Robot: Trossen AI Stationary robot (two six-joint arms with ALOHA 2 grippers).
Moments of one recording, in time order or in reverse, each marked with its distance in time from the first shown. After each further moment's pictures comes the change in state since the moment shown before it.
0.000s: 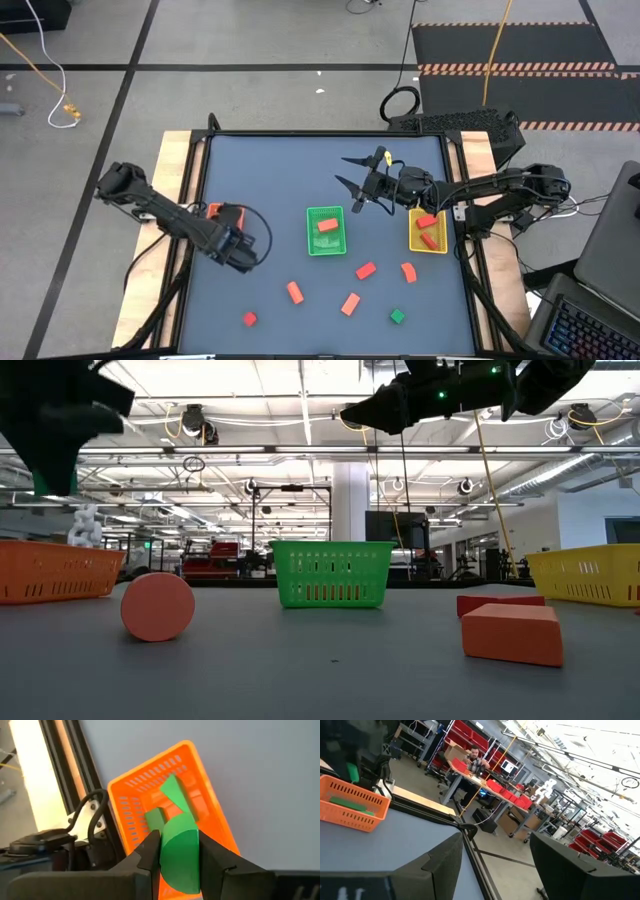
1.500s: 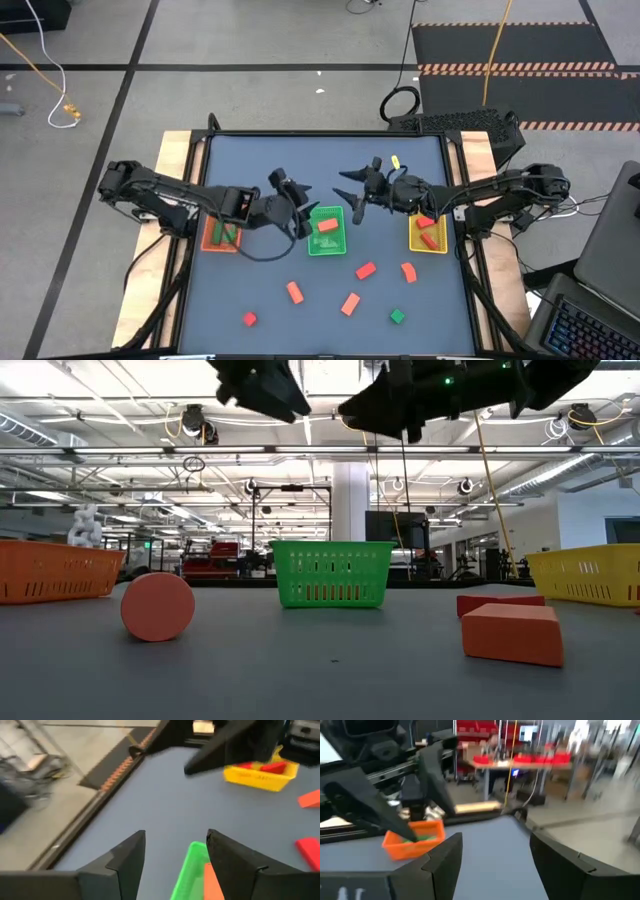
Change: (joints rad) left arm 0.305 -0.005 0.091 1.234 -0.303 1.450; right arm 0.070 0.000 0.000 -0.108 -0.005 0.596
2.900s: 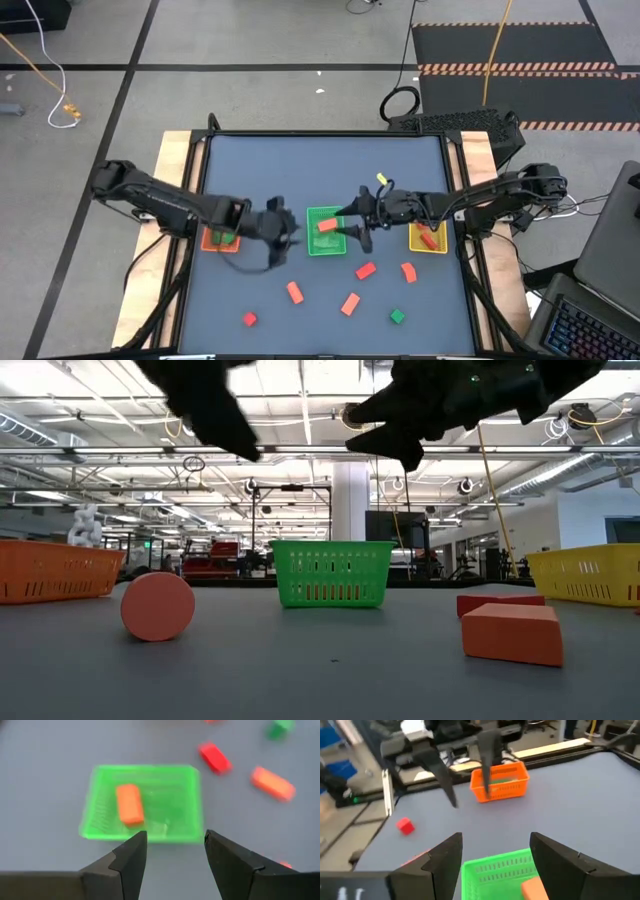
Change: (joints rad) left arm -0.070 -0.084 -0.182 -0.076 0.419 -0.031; right arm 0.084 0.026 0.000 -0.202 -0.311 0.231
